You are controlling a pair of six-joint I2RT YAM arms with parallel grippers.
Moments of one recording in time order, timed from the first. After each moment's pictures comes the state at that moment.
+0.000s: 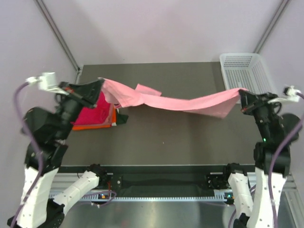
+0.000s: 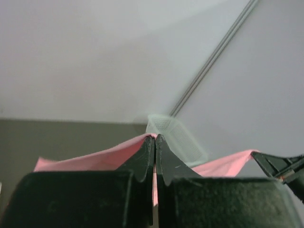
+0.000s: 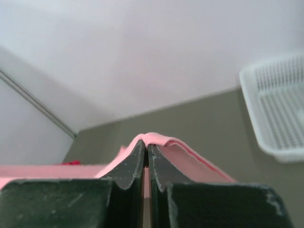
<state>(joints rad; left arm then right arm) -0.45 0.75 1.39 -0.40 -0.02 -0.54 -0.21 0.57 1.00 -0.36 -0.33 0.53</state>
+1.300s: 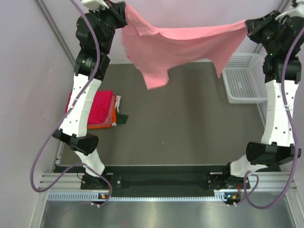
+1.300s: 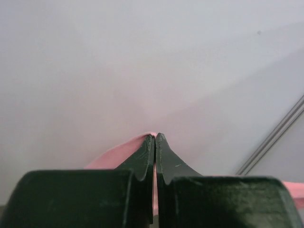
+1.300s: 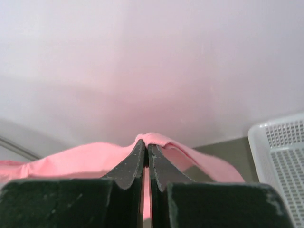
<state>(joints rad) -0.39 1.77 2.34 -0.25 -0.17 -0.33 -0.11 1.51 1.99 -0.42 -0.20 0.54</state>
